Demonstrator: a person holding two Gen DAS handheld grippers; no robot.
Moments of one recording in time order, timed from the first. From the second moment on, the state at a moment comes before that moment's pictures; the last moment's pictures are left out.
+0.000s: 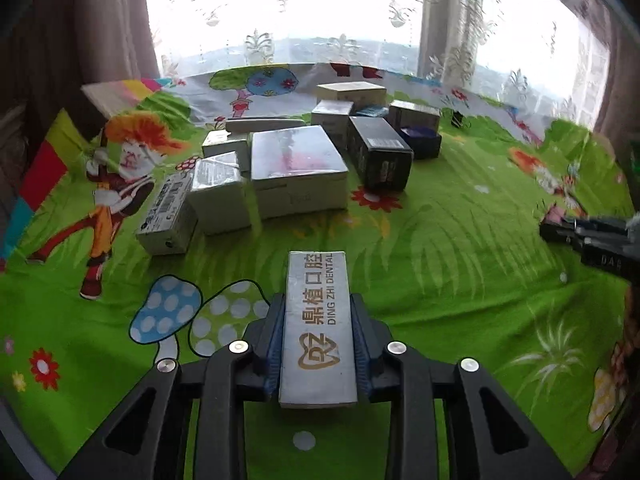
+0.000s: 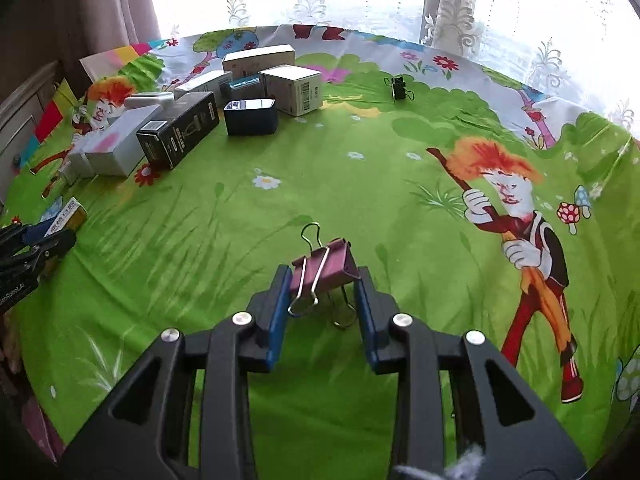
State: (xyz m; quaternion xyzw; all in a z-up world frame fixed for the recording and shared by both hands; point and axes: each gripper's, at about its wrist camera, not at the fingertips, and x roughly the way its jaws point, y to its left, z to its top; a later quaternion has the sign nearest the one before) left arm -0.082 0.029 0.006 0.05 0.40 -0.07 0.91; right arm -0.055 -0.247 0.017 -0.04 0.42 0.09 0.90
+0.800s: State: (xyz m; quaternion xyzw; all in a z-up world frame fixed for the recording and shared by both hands) left arm -0.133 -0.103 0.147 0.06 0.23 -0.17 0.96; right arm -0.172 -0.308 0.110 0.07 0.15 -0.03 0.99
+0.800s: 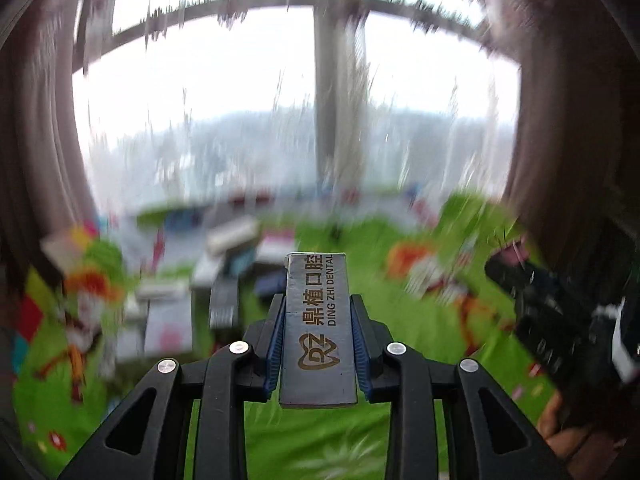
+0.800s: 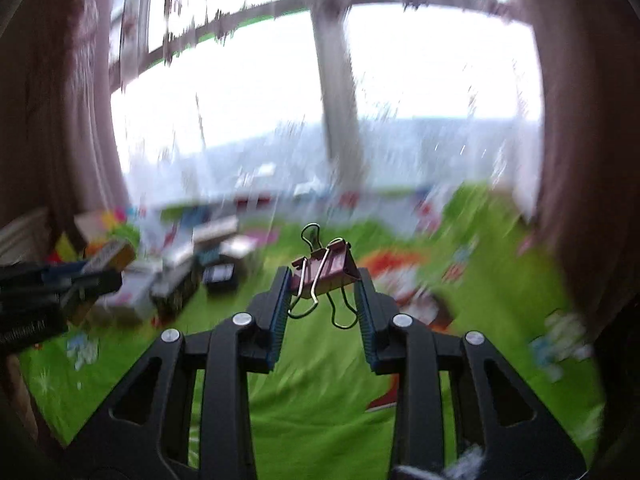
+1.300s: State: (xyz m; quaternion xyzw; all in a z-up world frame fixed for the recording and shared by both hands) left arm -0.218 -0.095 0.201 0.05 0.05 -0.15 0.99; right arm -0.265 -0.272 0.190 0.01 -0.03 -0.04 1.00
